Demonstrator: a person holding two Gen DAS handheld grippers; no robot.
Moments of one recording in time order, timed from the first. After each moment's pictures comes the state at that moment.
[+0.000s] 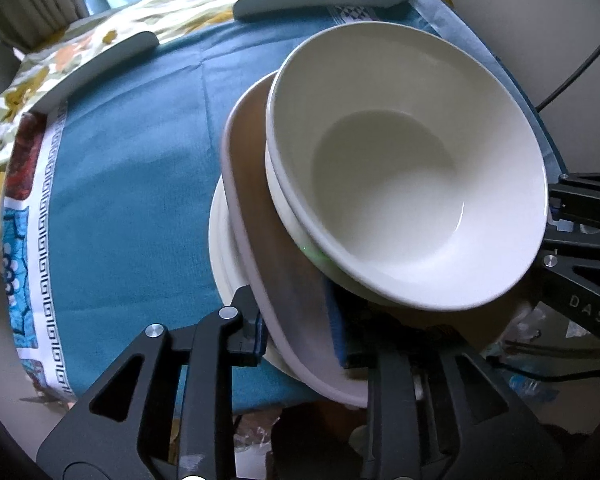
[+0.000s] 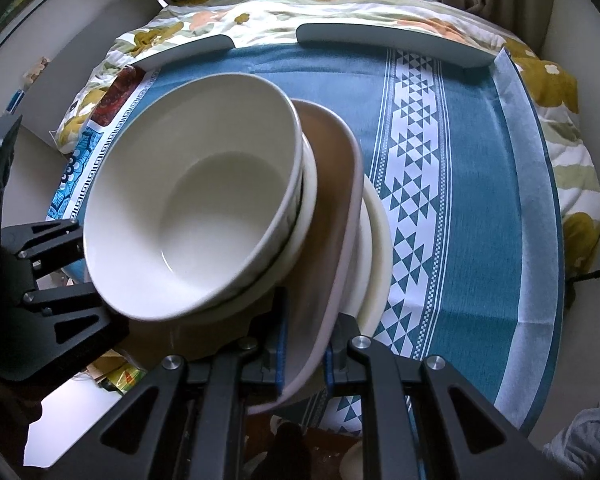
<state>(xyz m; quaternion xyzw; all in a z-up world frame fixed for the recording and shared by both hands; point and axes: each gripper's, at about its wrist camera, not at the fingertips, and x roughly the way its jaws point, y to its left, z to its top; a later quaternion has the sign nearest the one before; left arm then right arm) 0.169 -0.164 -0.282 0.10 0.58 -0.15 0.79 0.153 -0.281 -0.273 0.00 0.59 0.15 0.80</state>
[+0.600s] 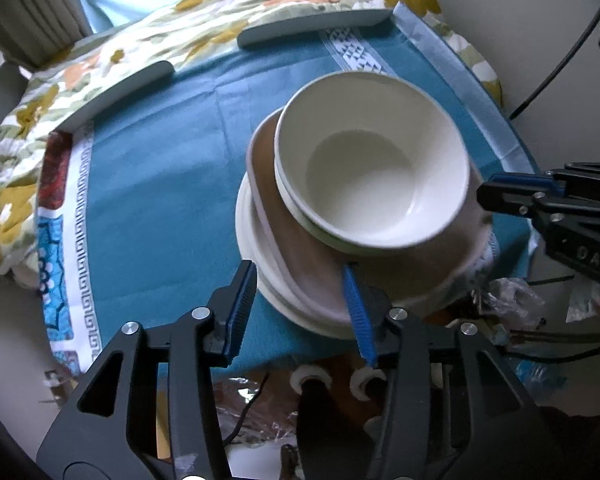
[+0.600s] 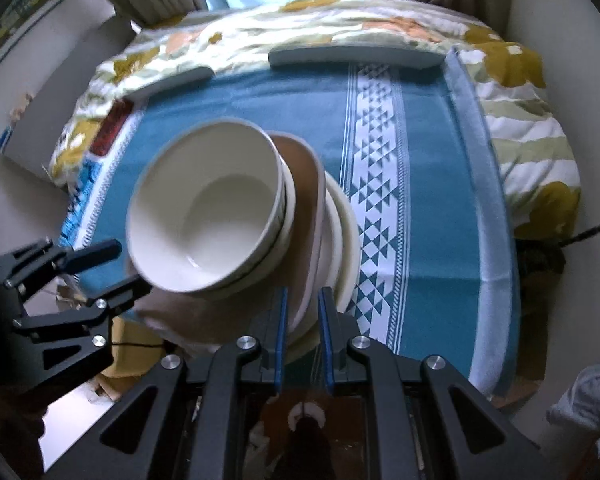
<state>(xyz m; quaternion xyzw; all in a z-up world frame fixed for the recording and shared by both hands) 0.139 -0.159 -0.222 0.12 0.57 -0.14 0.80 0.127 -0.298 -0.220 0.04 0.58 0.11 0.81</state>
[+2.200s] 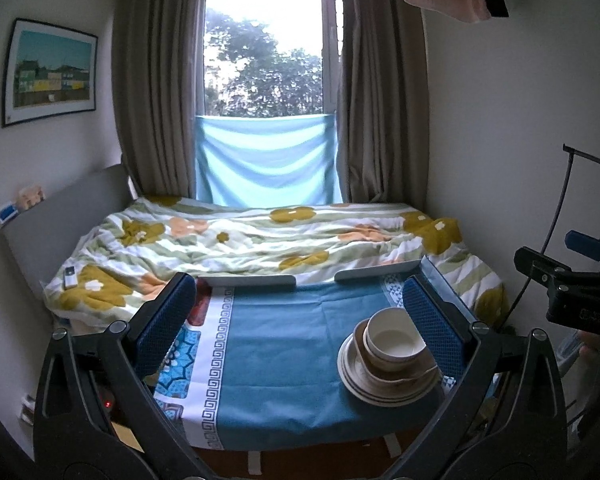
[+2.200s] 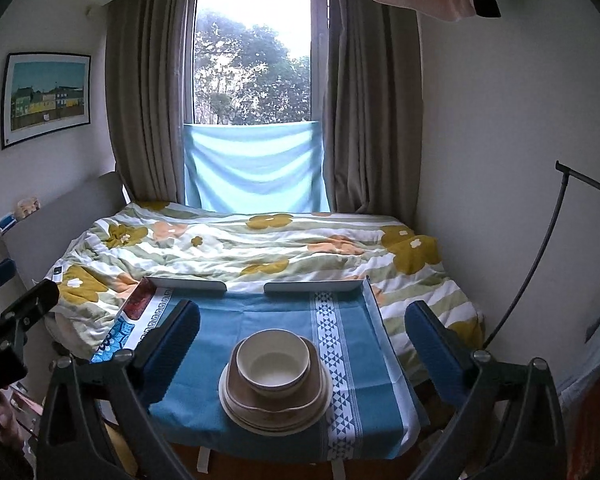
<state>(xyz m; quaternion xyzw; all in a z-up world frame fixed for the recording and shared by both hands) -0.038 -0.033 -0.001 0.02 0.18 -0.06 0.98 -0.032 -0.228 -0.019 0.00 0.23 -0.03 0.97</state>
